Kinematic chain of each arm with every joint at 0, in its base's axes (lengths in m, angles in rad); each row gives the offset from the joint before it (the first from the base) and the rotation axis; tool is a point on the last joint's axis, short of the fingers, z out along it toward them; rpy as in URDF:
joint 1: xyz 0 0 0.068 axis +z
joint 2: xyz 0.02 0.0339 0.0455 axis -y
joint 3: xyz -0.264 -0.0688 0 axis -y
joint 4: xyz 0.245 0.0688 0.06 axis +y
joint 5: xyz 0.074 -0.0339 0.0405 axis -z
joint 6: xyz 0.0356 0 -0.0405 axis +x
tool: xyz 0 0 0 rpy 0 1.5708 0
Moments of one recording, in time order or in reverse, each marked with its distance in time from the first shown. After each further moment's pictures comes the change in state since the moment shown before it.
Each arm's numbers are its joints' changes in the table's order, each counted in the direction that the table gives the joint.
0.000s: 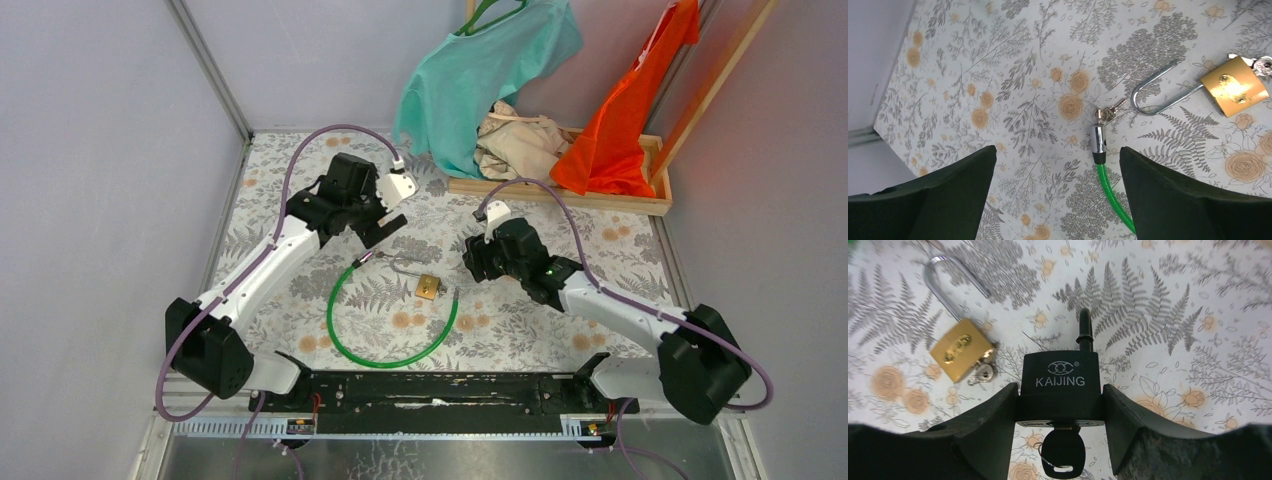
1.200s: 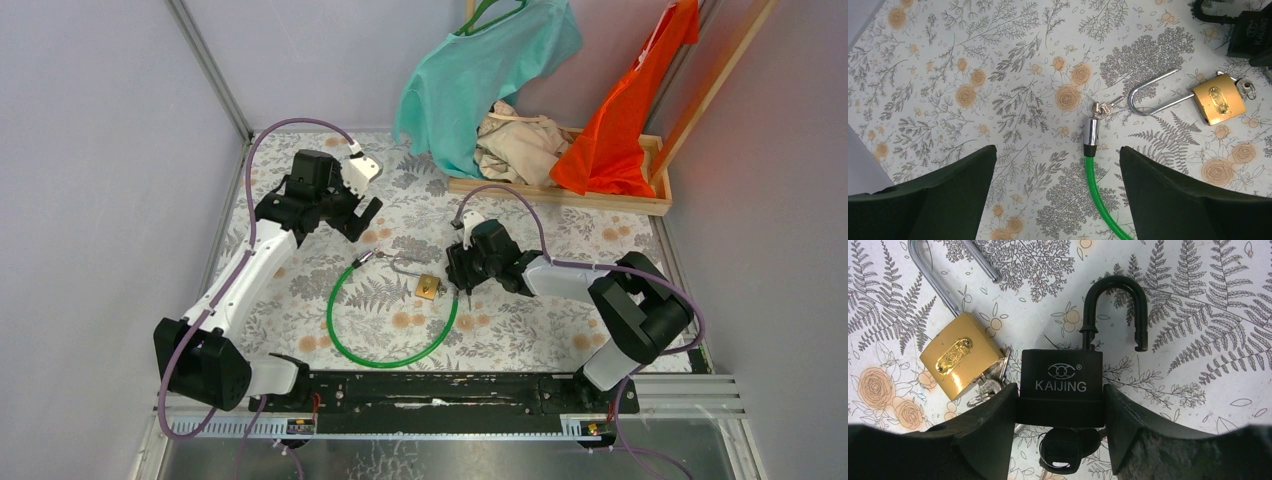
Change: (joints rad) left arm 0.162 0.073 -0.046 -0.013 0.132 -0.141; right arm 0.000 -0.314 0.051 -0.143 -0.148 0.043
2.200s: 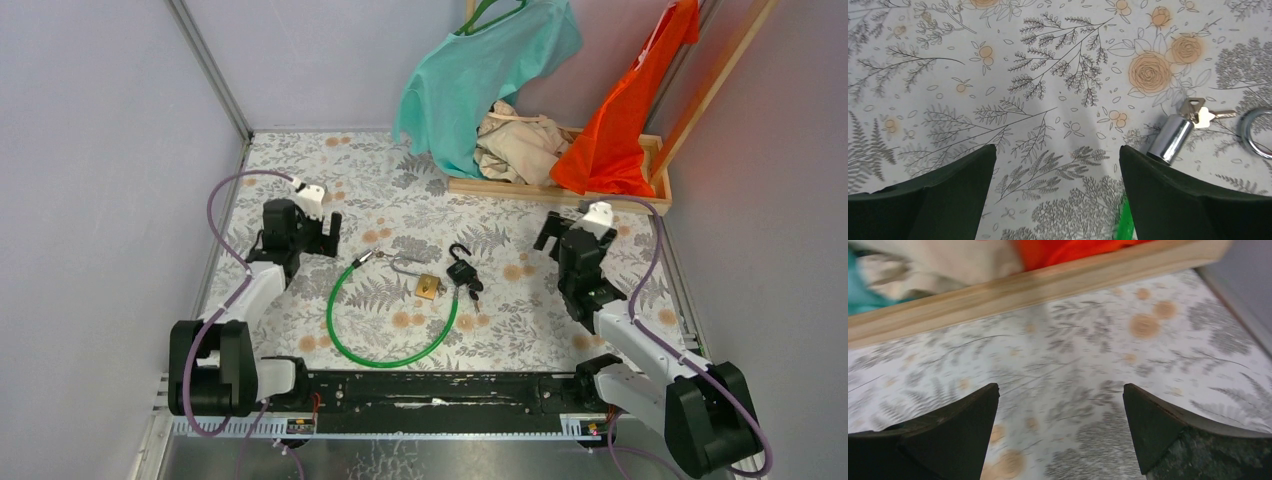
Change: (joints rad) left arm 0.278 0.018 -0.667 -0.795 -0.018 -0.283; right arm -0.411 0.608 -0.385 -0.186 0.718 0.135
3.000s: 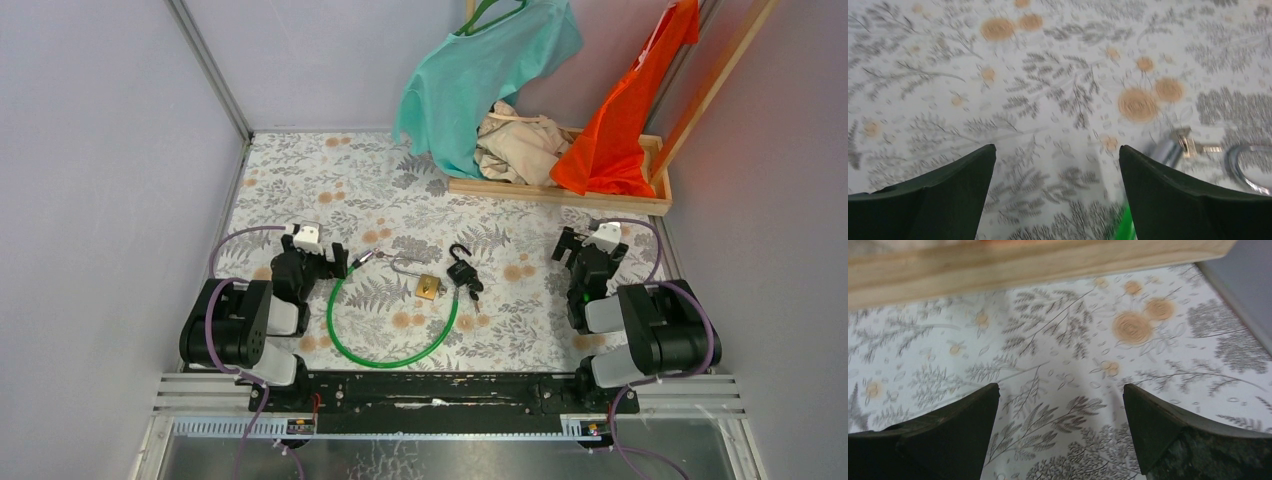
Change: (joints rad) left arm -0.001 -0.207 -0.392 -0.955 -0.010 -0.171; right arm -0.178 -0.494 -0.178 -0.768 -0.222 -0.201
